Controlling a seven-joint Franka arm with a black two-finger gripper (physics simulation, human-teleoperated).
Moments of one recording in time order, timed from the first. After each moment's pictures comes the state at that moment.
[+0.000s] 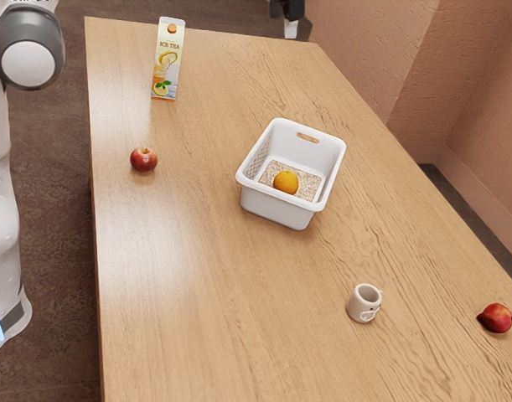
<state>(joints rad) 0.20 0.02 -0.07 -1.03 -0.02 1.27 0.12</state>
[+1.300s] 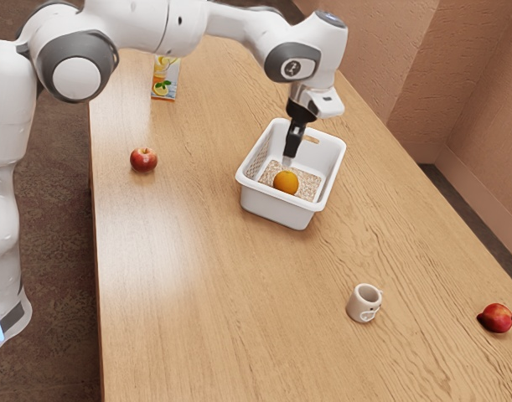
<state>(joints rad) 0.20 0.22 -0.06 -1.55 0.07 1.81 0.61</state>
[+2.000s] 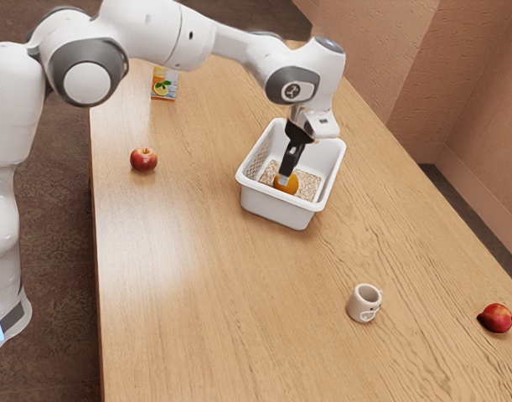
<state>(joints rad) 0.20 0.27 -0.06 -1.60 0.04 1.88 0.72</state>
